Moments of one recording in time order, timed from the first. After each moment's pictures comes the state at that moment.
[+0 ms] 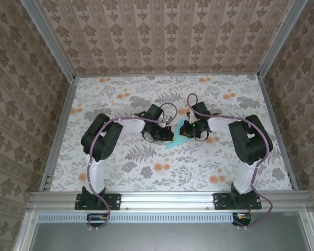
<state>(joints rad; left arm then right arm) -0.69 2.04 1.21 -0.27 0.65 -0.48 0.31 1.86 1.01 -0.26 -0.46 0.58</state>
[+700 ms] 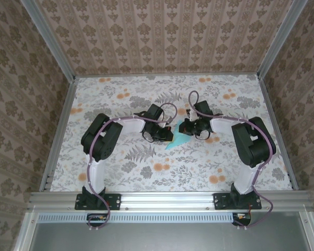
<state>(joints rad) -0.69 2.04 1.22 -0.30 0.64 -0.47 0.32 1.82 0.97 -0.18 -0.54 0.55</state>
